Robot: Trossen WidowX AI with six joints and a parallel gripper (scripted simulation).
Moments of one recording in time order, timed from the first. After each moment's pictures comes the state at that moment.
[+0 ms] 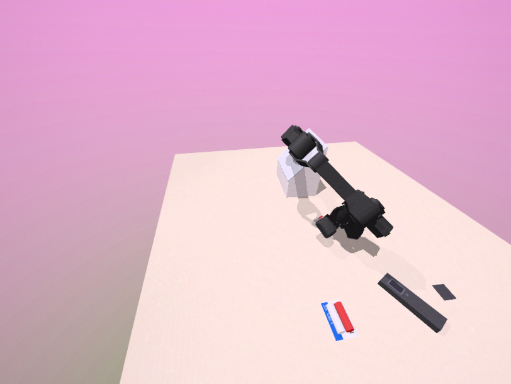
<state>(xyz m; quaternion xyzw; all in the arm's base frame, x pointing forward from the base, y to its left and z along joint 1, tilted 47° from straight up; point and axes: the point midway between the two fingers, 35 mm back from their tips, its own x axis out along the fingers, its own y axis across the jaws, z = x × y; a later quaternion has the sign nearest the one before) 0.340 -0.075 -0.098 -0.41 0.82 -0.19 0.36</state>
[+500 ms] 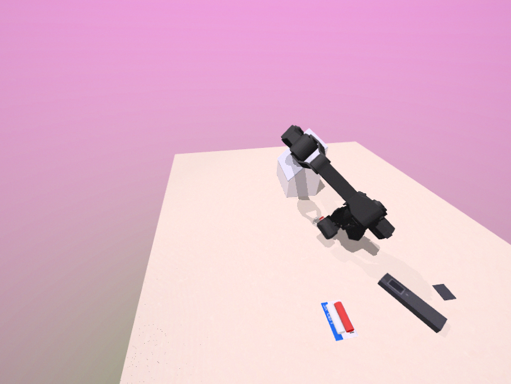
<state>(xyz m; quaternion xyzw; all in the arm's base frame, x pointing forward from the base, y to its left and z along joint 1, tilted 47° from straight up) 0.344 -0.074 -0.100 -0.40 0.82 -0.19 0.36</state>
